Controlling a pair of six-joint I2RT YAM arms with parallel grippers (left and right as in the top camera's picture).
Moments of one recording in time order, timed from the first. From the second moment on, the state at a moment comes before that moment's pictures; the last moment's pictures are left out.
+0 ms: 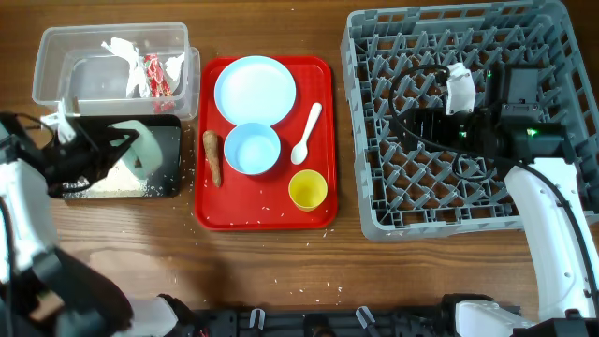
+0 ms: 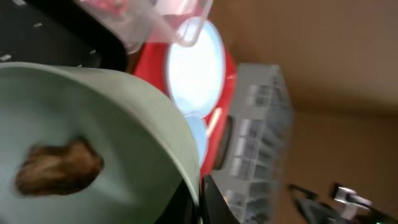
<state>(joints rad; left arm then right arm) 0.65 1.59 1.19 -0.95 1.00 -0.11 -0.02 1.36 1.16 -0.80 -0.49 -0.03</state>
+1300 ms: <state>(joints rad) -0.50 1.47 0.89 -0.73 0.17 -0.43 -0.02 1.36 1.16 -0.80 -0.49 -0.02</state>
